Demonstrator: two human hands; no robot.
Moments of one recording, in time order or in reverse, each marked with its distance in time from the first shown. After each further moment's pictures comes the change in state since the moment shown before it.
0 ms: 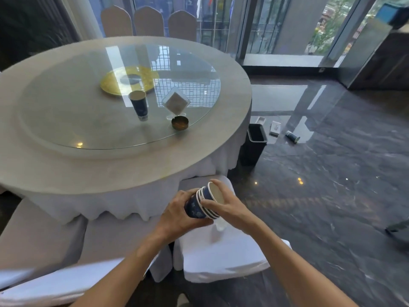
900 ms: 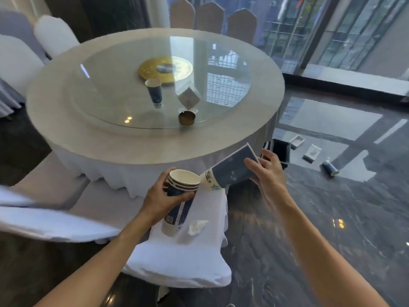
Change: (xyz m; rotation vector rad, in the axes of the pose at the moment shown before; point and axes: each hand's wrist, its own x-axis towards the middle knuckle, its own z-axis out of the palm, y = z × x) left_hand 0.064 0.096 0.119 -0.222 0.437 -0.368; right_hand 0.062 0.044 -0.273 0.410 0.145 -0.078
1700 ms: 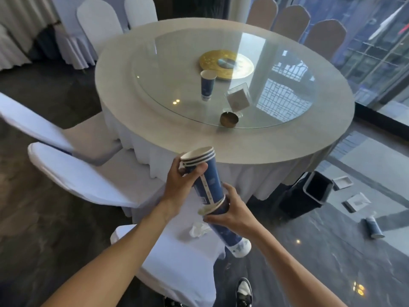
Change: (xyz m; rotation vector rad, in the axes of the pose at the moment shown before) left_hand 0.036 0.020 0.038 -0.690 0.472 -0.170; right_hand 0.027 0.051 0.065 -0.765 -0.761 -0.051
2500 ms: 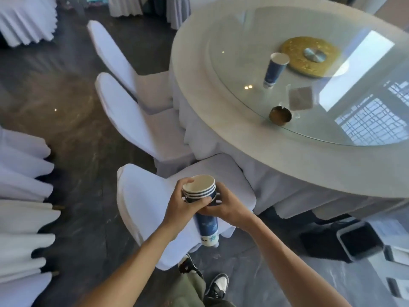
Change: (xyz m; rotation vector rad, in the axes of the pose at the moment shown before) left_hand -0.110 -0.102 0.062 0.180 0.419 -0.158; right_hand 0.050 0.062 -0.029 -0.022 -0.577 -0.192
